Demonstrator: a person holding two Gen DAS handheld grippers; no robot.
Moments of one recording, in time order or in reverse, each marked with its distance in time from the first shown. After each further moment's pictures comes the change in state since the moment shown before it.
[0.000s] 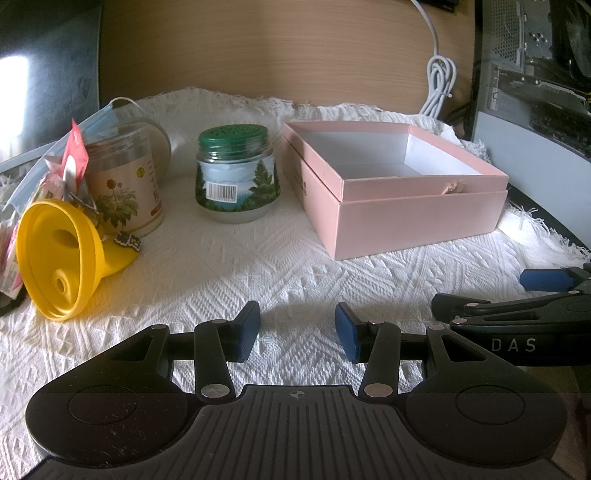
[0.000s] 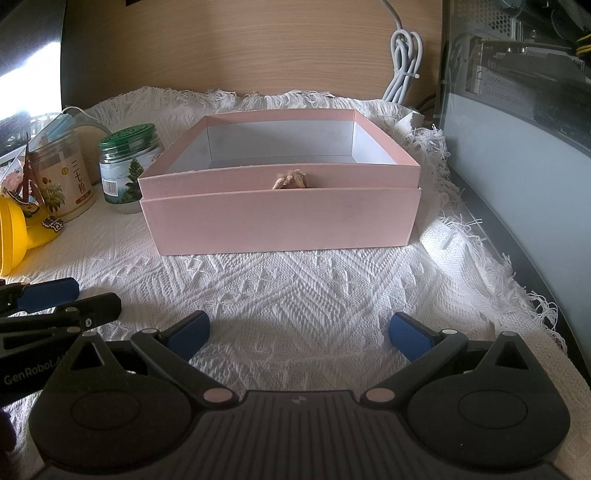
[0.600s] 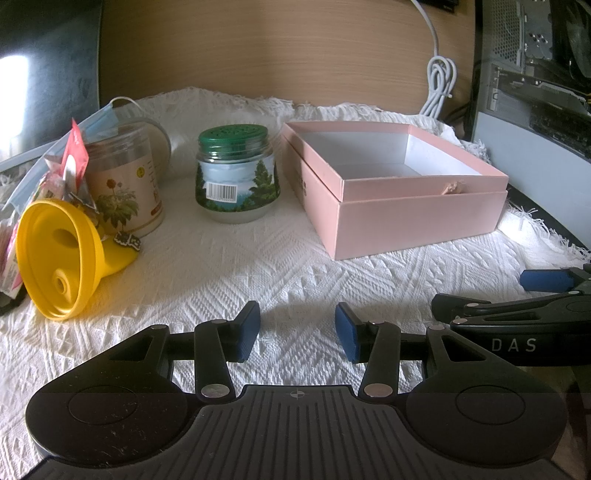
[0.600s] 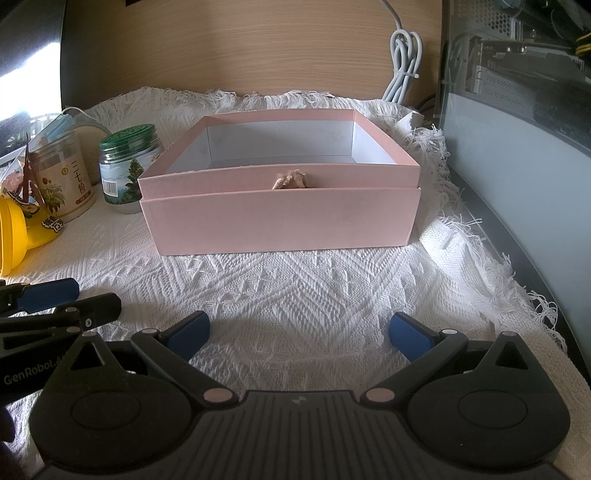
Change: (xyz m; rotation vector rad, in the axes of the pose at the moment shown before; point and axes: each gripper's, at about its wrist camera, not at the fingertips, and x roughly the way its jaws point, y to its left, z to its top) left arm 0.000 0.000 0.000 -0.003 0.000 -0.002; right arm 0.000 0.001 -0.001 0.000 0.000 0.000
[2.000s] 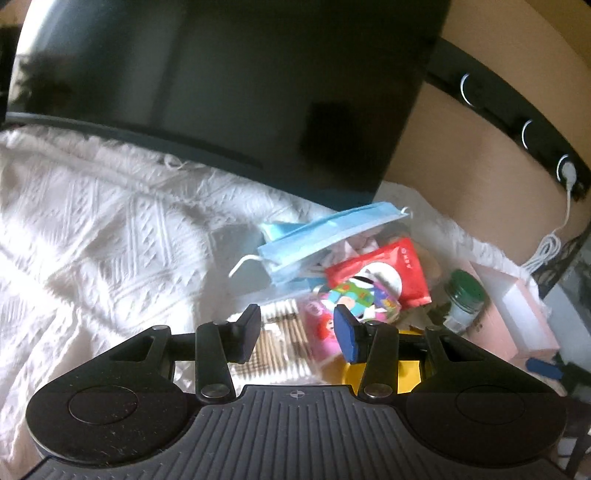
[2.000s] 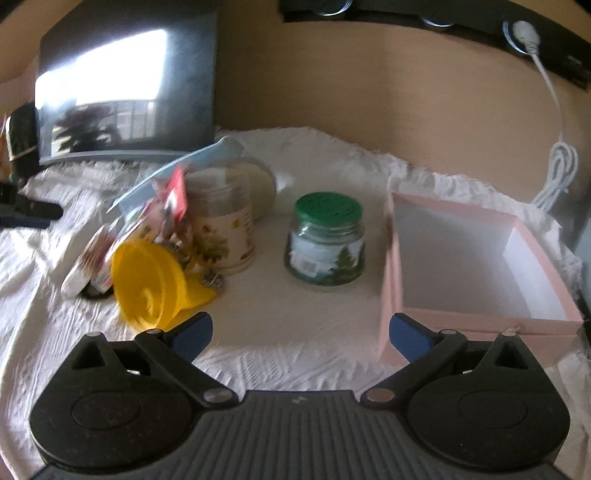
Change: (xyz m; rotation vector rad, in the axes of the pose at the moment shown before) left arm -0.100 0.298 0.055 -0.379 -0.019 -0.013; right arm -0.022 0.150 0.068 -0.212 -0.042 0.218
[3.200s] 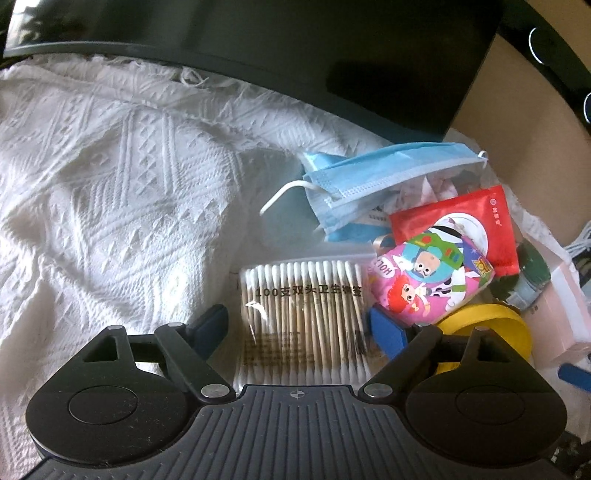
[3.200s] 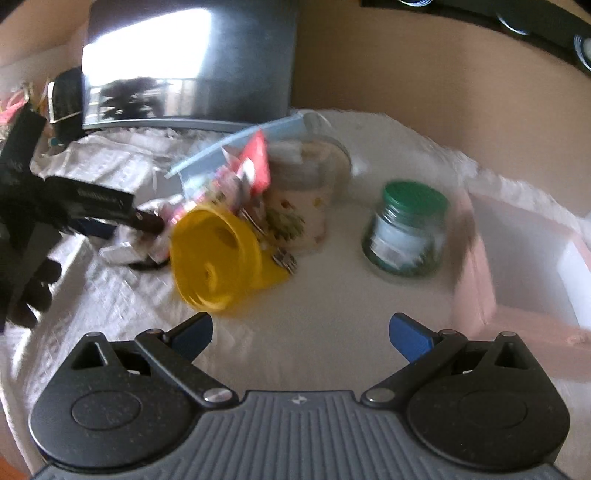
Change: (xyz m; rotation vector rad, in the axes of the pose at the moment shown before) left arm 0.079 0.030 -0.023 -0.078 0.134 0.065; right arm 0.016 0.045 0.002 -0.100 0.033 0.122
